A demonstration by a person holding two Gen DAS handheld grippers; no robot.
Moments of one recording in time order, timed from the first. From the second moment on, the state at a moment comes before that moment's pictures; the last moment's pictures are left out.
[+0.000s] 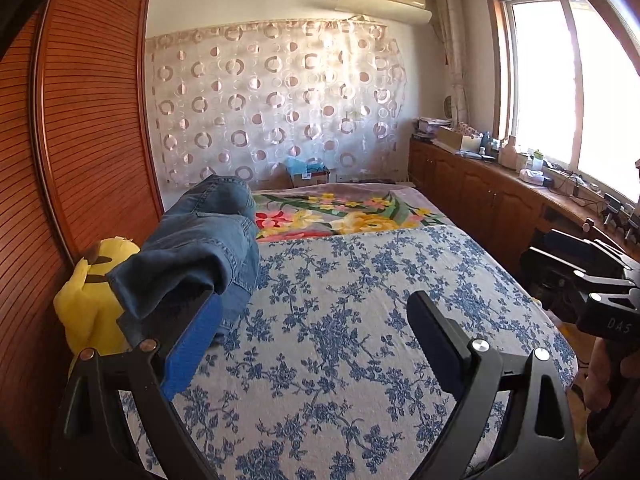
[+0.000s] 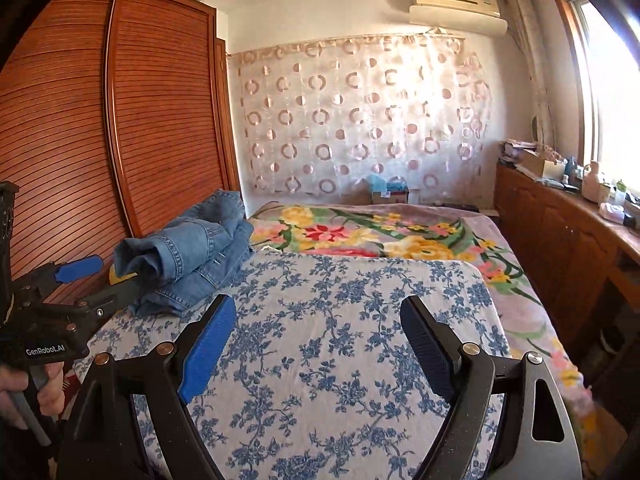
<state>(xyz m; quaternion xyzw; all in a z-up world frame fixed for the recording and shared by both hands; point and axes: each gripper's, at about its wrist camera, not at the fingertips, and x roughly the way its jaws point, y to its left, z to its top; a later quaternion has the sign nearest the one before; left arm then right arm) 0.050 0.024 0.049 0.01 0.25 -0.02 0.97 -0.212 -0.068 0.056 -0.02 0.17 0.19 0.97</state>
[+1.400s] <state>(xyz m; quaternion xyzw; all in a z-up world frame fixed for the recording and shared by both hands) 0.042 0.027 0.052 0.00 0.24 -0.01 0.97 -0.199 -0.081 0.051 -0.03 0.17 0.19 0.97</state>
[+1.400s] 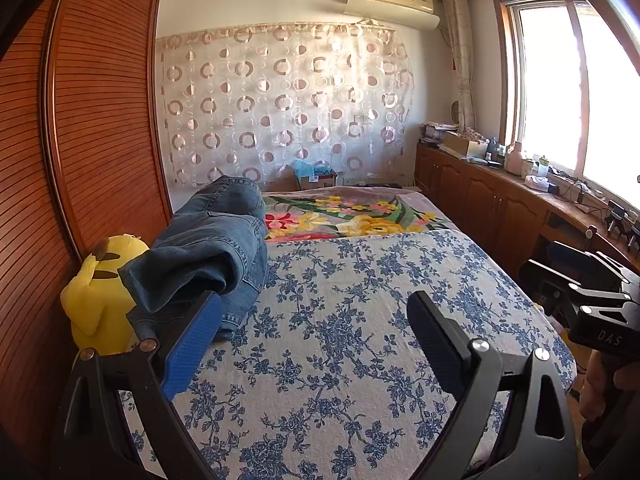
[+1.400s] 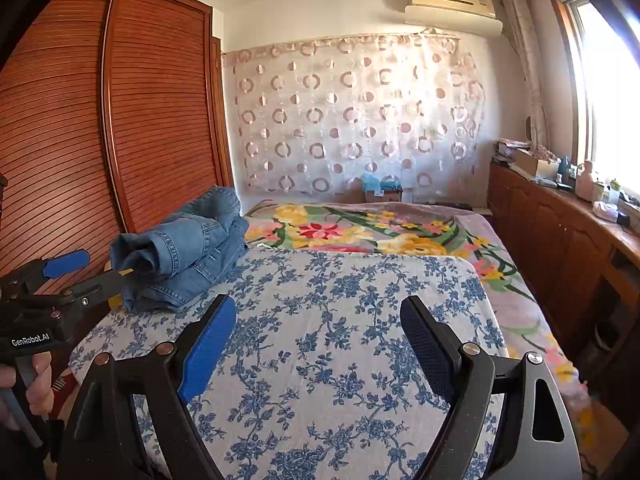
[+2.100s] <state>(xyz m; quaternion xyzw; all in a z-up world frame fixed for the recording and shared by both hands) 0.041 0.027 0.052 0.00 0.24 -0.01 0.97 -0.199 -0.083 0.051 -0.02 0.17 0.19 0.97</state>
